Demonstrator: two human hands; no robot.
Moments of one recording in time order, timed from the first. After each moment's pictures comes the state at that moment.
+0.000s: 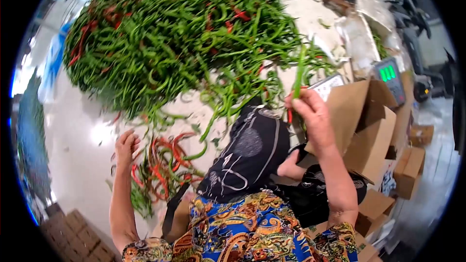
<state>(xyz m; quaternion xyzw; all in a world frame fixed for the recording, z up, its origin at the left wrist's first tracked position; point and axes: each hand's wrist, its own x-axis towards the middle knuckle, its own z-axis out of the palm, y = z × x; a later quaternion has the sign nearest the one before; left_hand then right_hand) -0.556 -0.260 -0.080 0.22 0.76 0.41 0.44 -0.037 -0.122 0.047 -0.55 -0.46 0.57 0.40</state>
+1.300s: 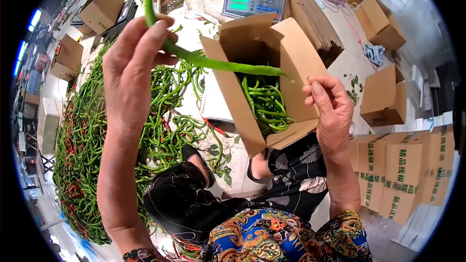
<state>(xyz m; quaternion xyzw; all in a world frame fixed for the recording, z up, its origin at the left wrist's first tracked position) 0.018 -0.021 0.178 0.71 0.18 0.39 0.55 0.177 -0.265 0.118 -0.68 -0.28 0.12 0.67</state>
